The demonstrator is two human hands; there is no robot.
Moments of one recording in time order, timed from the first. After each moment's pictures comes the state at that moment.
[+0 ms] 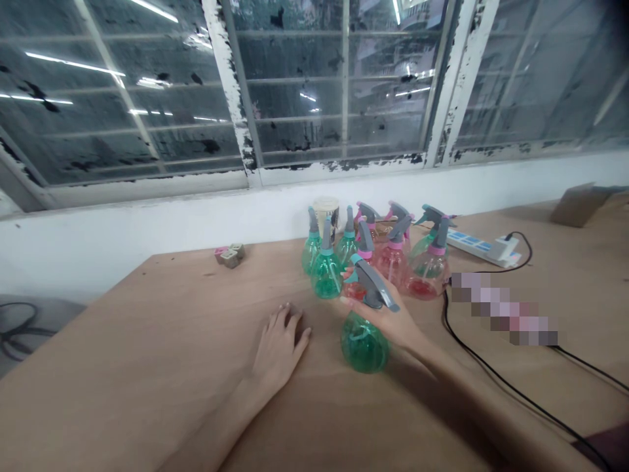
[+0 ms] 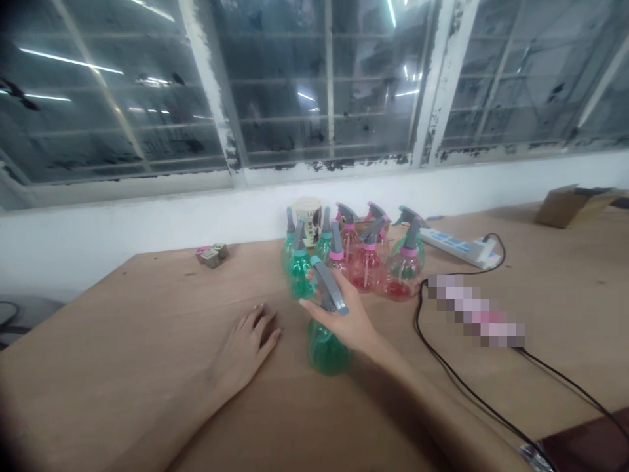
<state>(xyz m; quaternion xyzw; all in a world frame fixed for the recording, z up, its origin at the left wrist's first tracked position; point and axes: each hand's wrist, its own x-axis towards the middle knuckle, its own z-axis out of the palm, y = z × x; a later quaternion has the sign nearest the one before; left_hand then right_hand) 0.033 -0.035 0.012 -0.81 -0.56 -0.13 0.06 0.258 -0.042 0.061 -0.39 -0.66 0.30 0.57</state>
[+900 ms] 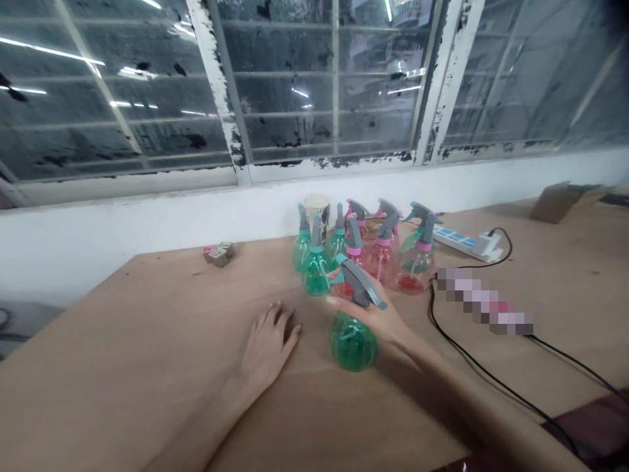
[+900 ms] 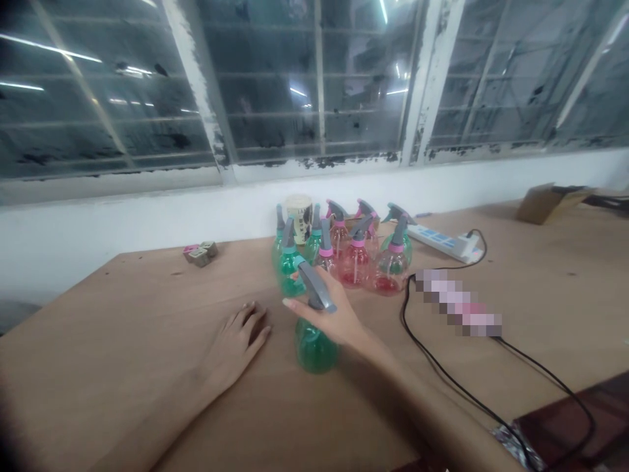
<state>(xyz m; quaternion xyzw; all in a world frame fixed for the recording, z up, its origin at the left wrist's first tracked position) 0.030 -0.030 0.008 -0.82 -0.54 -0.16 0.06 0.258 -0.046 0.069 -0.38 -0.68 0.30 0.55</state>
